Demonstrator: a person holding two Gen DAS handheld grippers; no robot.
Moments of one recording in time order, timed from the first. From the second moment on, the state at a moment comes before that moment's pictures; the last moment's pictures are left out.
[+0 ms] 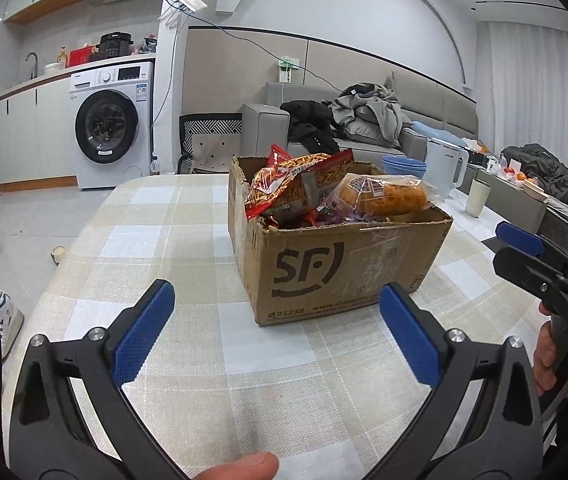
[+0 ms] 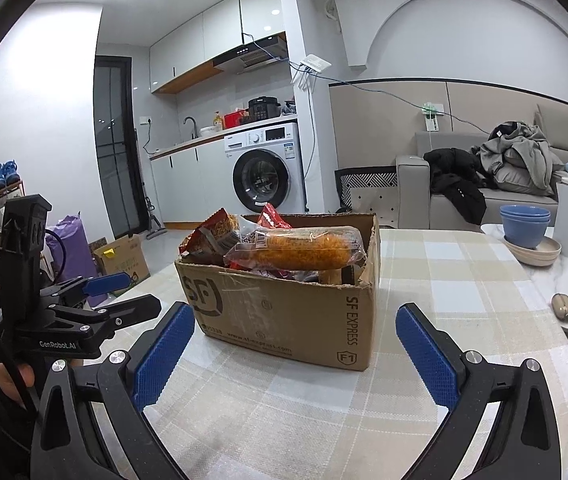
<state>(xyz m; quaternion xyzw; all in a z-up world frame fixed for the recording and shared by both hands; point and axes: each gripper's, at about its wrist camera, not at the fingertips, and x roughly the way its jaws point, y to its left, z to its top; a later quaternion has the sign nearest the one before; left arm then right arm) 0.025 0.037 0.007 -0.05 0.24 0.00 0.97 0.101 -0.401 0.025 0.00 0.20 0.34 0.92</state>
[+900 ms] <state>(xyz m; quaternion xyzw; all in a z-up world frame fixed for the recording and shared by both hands) 0.026 0.036 -0.003 -0.05 0.24 0.01 0.97 0.101 -0.404 0.019 0.00 0.20 0.34 0.92</state>
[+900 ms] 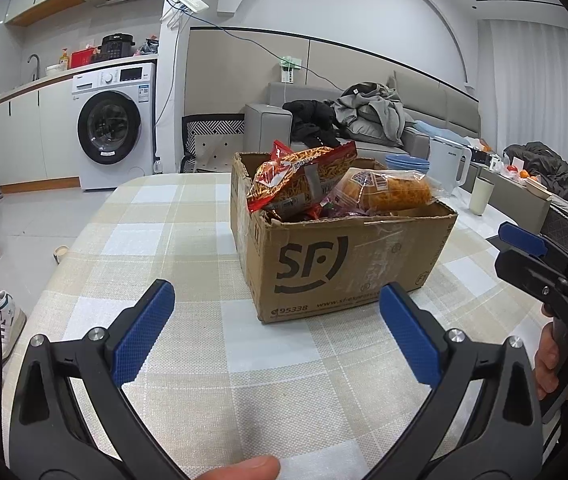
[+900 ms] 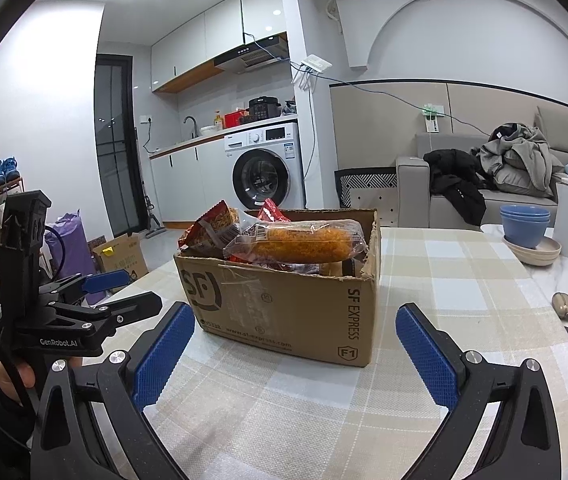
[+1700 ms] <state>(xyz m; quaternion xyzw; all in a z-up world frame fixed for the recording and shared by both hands) 0.026 0.036 -0.004 -0.05 0.24 0.01 0.97 0.101 -0.405 0.019 0.00 0.20 0.34 0.92</state>
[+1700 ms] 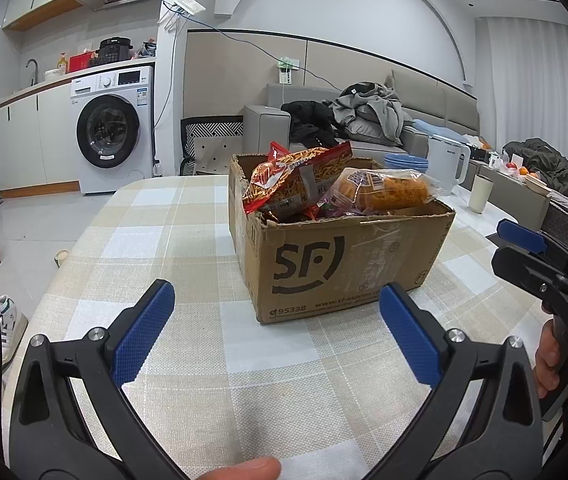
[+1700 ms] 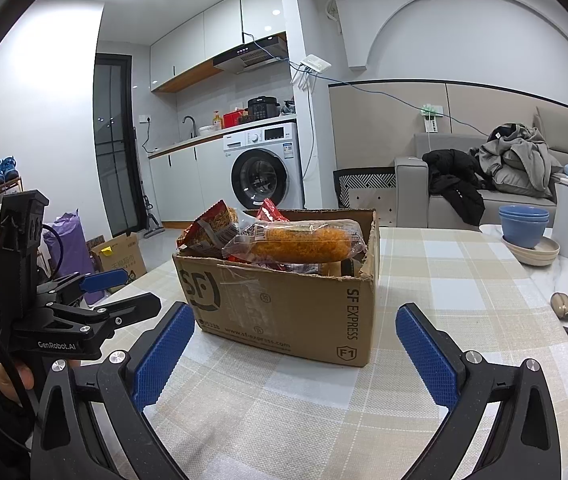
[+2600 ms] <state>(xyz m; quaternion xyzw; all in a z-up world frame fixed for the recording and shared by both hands) 0.026 0.036 -0.005 -0.04 0.24 0.01 0.97 0.102 -0.406 0.019 0.00 0.20 0.34 0.92</state>
